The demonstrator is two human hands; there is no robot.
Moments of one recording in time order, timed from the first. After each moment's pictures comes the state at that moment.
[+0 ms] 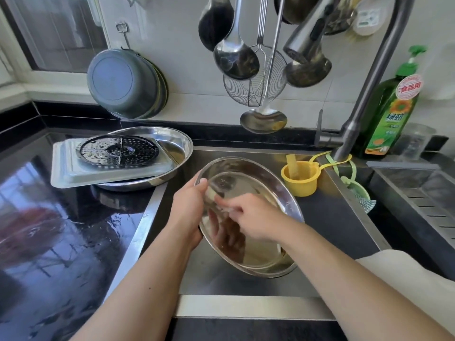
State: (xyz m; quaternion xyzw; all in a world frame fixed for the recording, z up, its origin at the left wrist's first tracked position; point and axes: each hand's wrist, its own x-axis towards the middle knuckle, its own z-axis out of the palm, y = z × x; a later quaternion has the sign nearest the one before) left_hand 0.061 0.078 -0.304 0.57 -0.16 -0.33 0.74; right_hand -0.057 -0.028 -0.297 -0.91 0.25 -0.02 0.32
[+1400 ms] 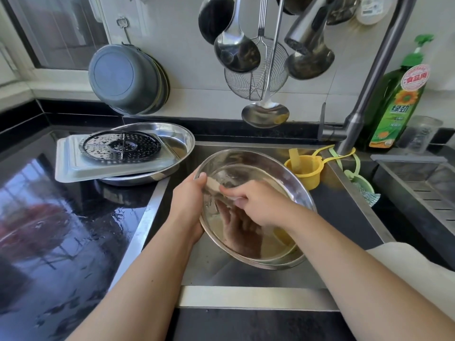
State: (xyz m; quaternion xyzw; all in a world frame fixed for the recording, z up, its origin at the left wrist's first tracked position) left_hand 0.060 0.080 -0.305 0.55 -0.12 -0.33 0.76; right_hand -0.056 -0.035 -0.285 -0.93 0.23 -0.03 0.28
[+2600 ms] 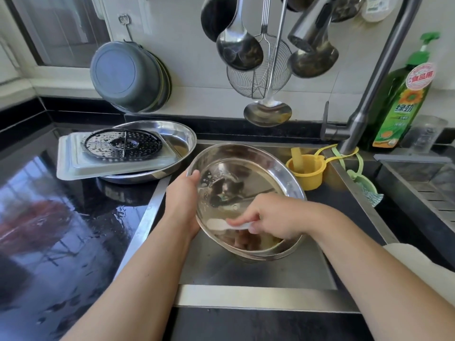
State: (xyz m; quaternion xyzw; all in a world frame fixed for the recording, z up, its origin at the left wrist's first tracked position) left_hand 0.065 0.082 -0.300 0.52 -0.03 -0.32 0.79; right_hand -0.084 -0.041 -0.274 -0.95 0.15 0.14 0.25
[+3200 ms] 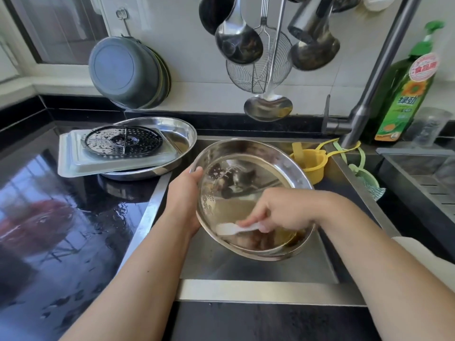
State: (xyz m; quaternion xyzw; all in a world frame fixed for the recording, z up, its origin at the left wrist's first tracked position) left_hand 0.064 0.082 -0.303 0.52 -0.07 -0.36 0.77; right_hand -0.090 -0.054 -0.269 -0.93 0.15 0.18 0.27
